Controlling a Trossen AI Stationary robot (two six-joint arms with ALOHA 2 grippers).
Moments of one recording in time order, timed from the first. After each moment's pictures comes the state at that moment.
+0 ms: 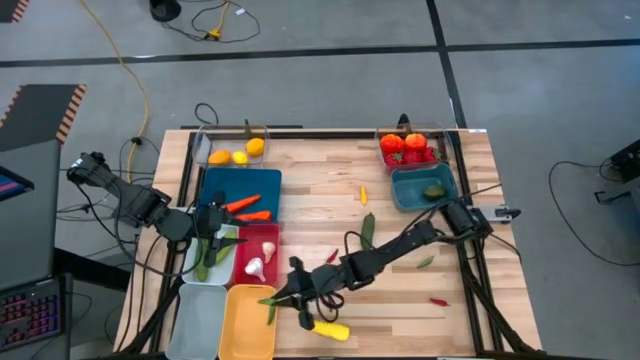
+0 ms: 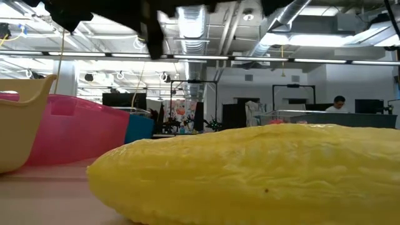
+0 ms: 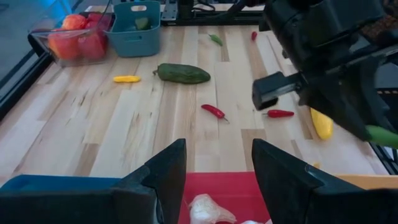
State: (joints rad) left arm -0.52 0.66 0.67 -0.53 -0.46 -0.27; right arm 0.40 2.19 1.49 0.49 0.06 0.34
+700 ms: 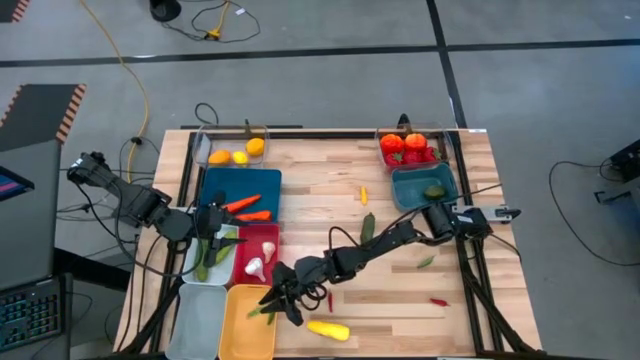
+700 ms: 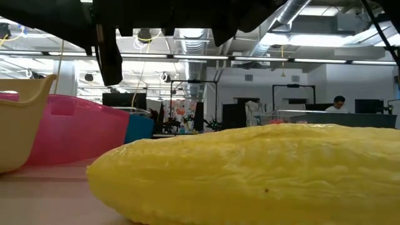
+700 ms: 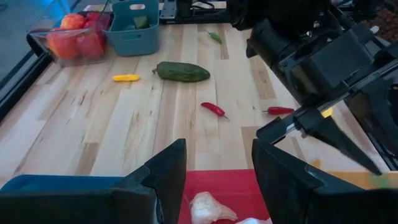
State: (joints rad) left arm -0.52 0.66 0.67 -0.53 -0.45 -0.26; right arm 0.33 2.32 1.64 0.50 -0.19 0.52
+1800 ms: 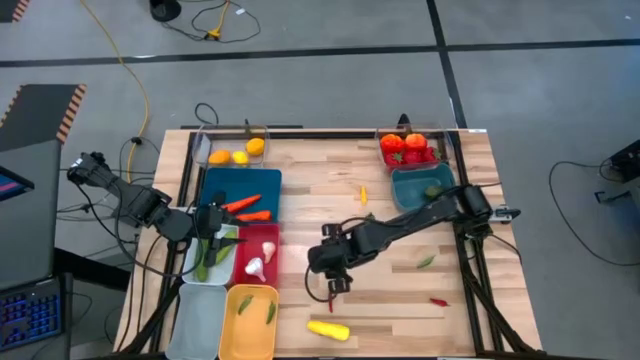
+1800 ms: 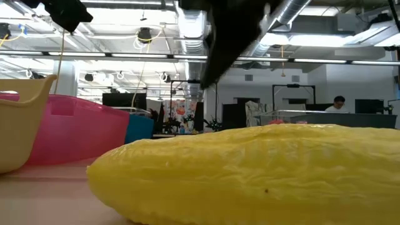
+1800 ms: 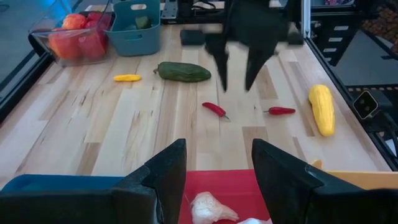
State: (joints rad) left arm -0.52 0.66 0.67 -0.53 -0.46 -0.27; right arm 0.30 2.03 1.64 -0.81 0.13 0.15
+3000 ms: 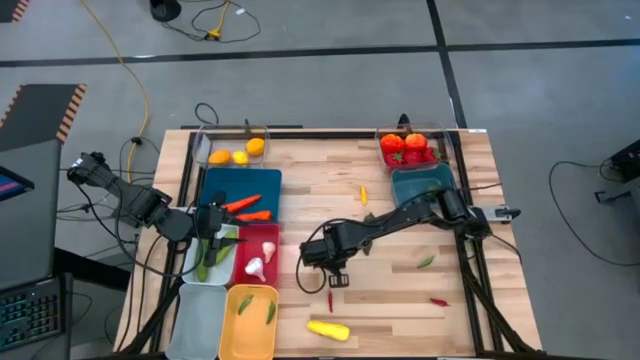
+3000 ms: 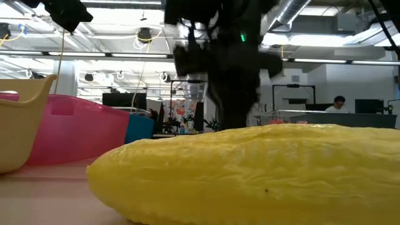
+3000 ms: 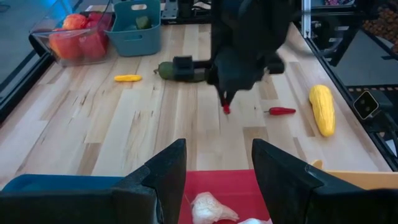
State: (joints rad) left arm -0.52 0.66 0.67 -0.53 -0.46 -0.27; right arm 0.24 2.16 1.73 -0.94 0.02 0.14
